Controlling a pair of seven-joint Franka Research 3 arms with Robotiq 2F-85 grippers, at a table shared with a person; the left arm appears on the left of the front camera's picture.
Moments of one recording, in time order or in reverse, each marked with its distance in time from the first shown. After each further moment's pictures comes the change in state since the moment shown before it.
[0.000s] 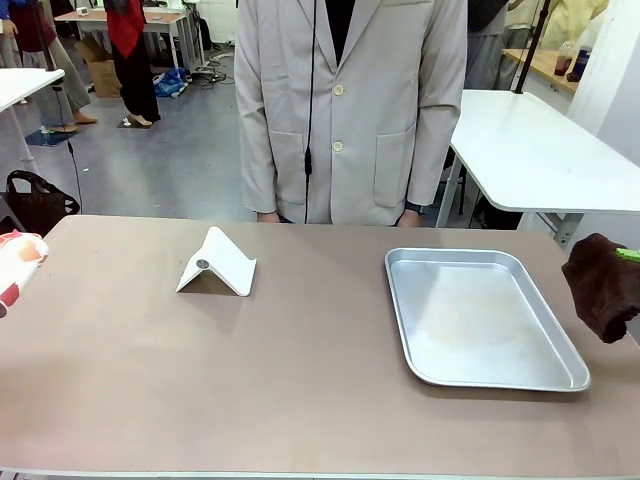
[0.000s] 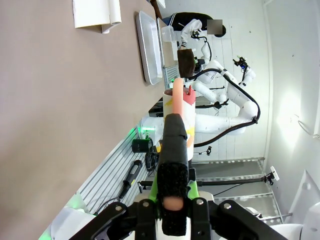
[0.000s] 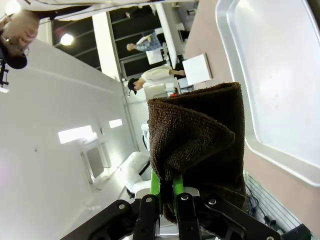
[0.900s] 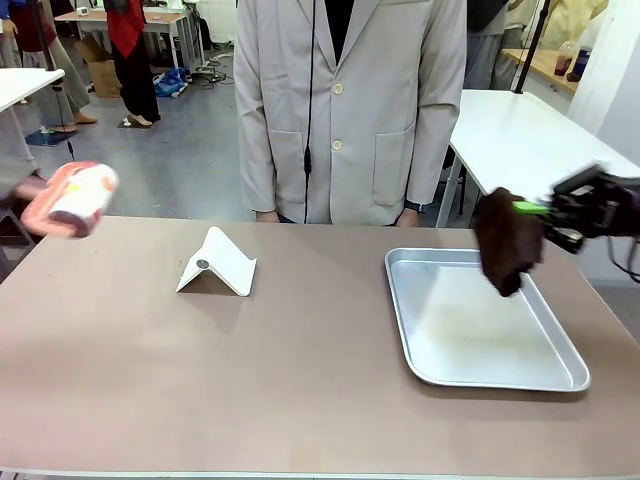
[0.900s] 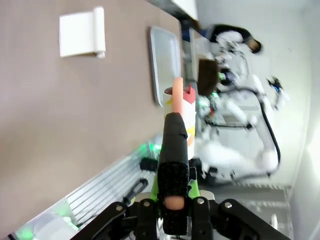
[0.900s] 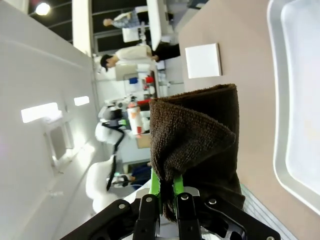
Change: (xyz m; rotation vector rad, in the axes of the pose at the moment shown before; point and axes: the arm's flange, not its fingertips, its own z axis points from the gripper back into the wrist) left arm 0.072 -0.161 -0.095 0.278 -0.073 0.068; right arm 0.004 0.082 -0.178 -0.164 0.107 0.156
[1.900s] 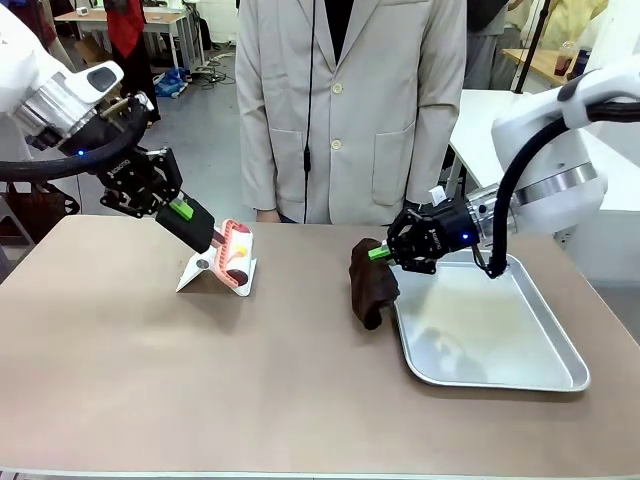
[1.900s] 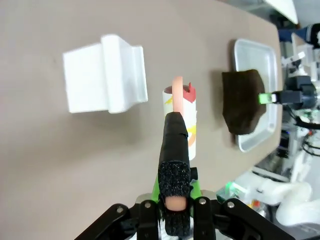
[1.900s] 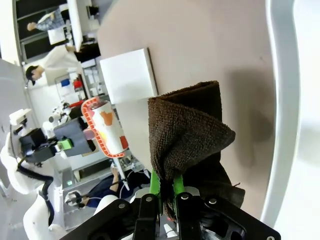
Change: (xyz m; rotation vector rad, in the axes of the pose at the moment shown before) left arm 0.082 -0.038 -0.233 0.482 0.034 -0.055; right arm 0.060 -0.050 -0.192 -0.337 0.065 -0.062
